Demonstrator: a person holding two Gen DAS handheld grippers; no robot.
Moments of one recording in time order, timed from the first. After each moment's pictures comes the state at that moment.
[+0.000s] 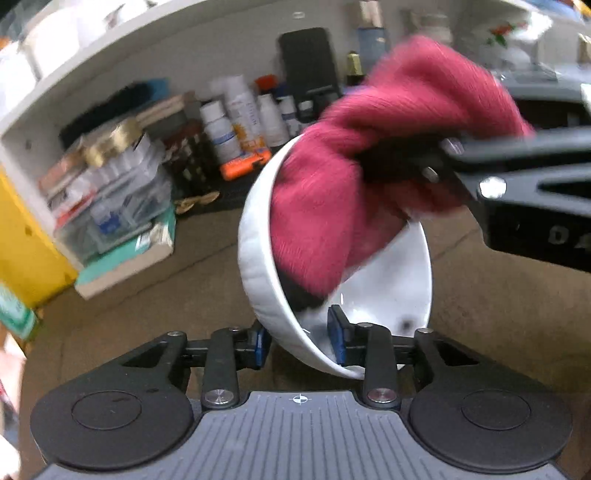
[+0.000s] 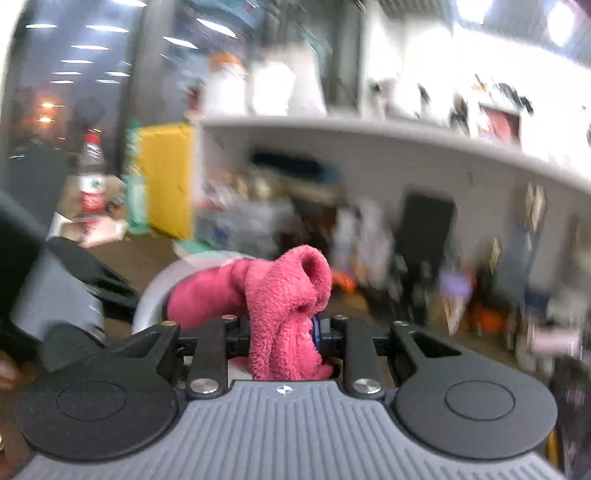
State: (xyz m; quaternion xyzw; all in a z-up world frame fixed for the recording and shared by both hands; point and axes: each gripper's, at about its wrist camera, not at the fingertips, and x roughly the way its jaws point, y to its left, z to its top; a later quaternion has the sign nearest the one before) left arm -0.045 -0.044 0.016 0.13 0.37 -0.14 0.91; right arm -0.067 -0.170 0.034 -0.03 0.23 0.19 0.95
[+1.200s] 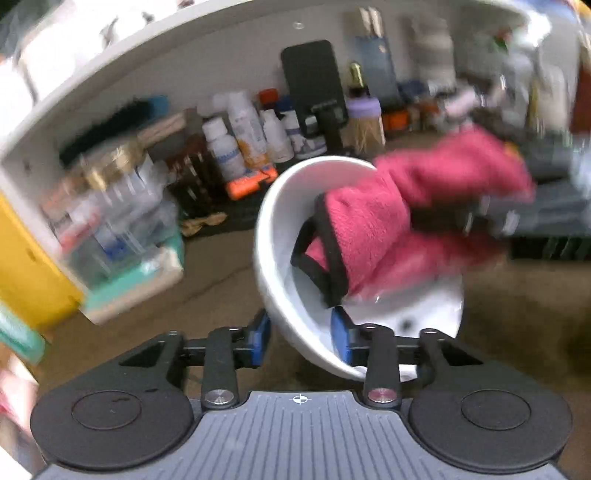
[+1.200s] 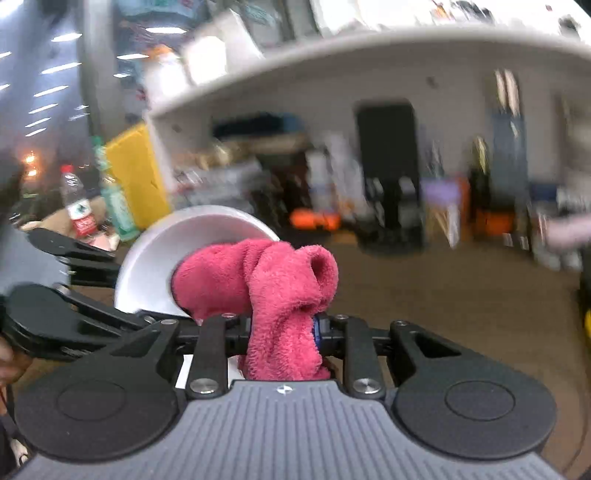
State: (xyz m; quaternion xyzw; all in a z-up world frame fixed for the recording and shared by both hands) left arm -0.039 -0.054 0.030 0.16 0.36 -0.15 0.91; right arm -0.056 -0.210 -0.001 0.07 0.27 0.20 0.94
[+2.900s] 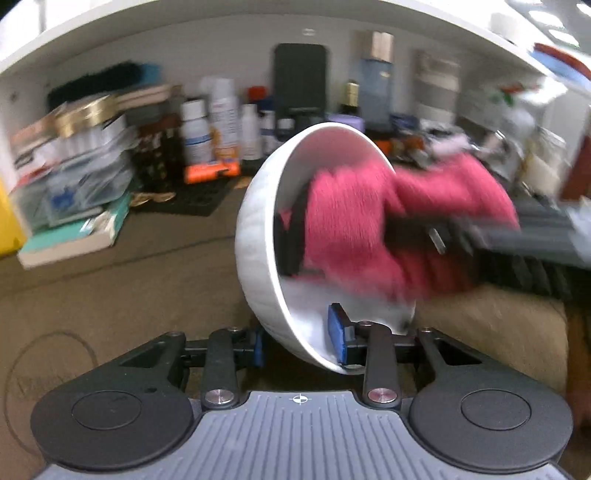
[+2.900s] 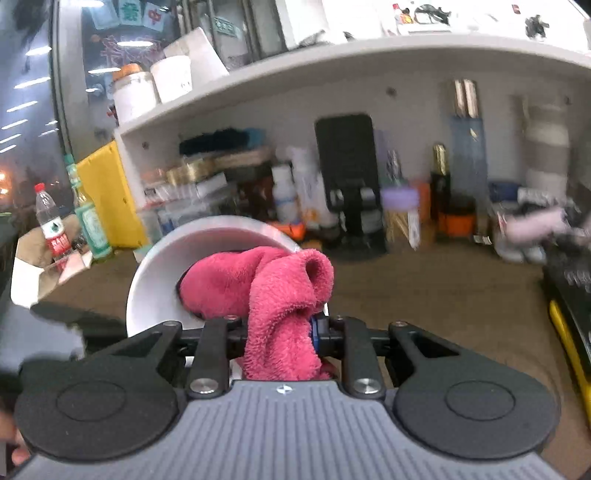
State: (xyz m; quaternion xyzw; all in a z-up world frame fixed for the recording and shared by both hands) left arm -0.046 -0.070 0.013 0.10 0.36 -0.20 0.90; right arm -0.060 -0.215 0.028 0.09 0.22 0.18 0.95
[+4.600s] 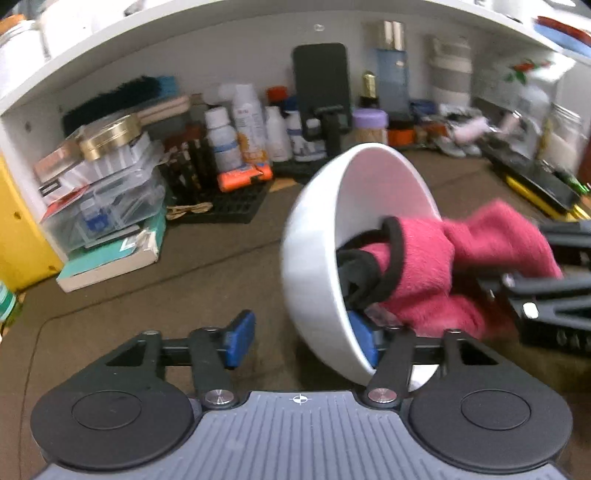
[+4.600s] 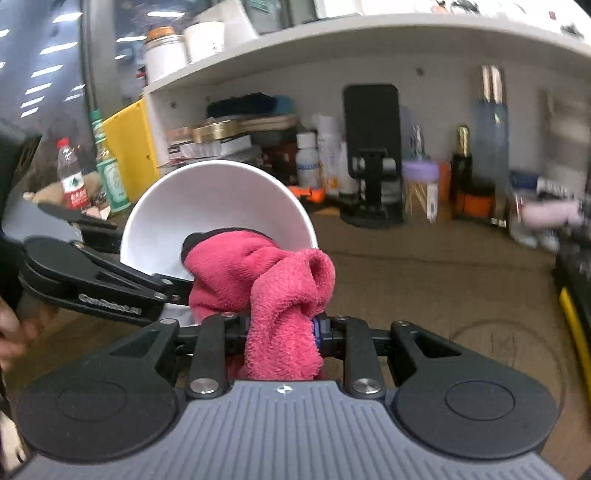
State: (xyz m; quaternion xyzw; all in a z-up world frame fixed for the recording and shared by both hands) left arm -0.032 -0.059 0.013 0.11 0.36 -0.13 0.92; right arm -0.079 -0.224 -0.002 0.07 0.27 0.20 0.94
